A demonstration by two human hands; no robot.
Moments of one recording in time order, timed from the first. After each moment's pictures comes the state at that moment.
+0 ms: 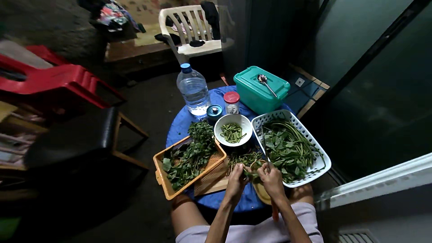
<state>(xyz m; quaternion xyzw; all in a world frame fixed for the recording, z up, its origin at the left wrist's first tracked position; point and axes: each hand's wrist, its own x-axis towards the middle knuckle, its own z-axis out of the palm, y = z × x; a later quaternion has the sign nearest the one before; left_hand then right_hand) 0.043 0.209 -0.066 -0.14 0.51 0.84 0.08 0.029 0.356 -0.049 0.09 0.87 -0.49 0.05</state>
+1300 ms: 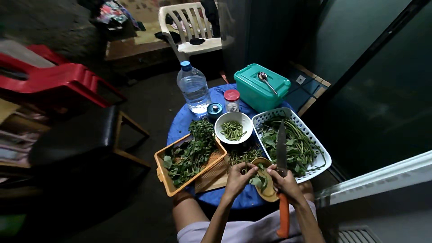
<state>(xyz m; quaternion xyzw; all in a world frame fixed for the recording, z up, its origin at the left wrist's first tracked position) 0.038 0.201 -0.046 -0.01 0.75 0.66 0.08 0.044 0.400 -0.044 0.11 0.64 -0.74 0.17</state>
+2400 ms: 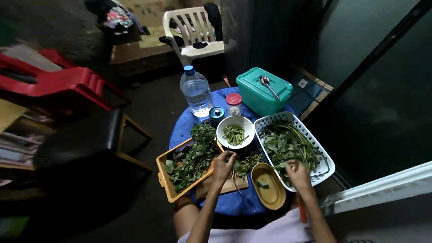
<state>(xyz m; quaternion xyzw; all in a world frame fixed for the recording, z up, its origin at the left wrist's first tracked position) -0.015 0.147 -0.059 -0.06 0.88 0.47 -0.06 0.000 0.437 -0.055 0.15 0.90 -0.40 0.04</state>
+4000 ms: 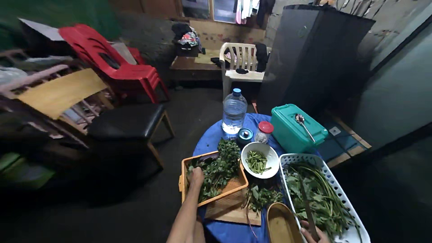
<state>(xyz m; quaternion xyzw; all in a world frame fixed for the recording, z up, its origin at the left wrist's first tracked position) -0.035 -0.046 -0.127 -0.41 0.87 0.26 0.12 0.021 0.450 -0.093 0.07 0.86 -0.47 0.18</state>
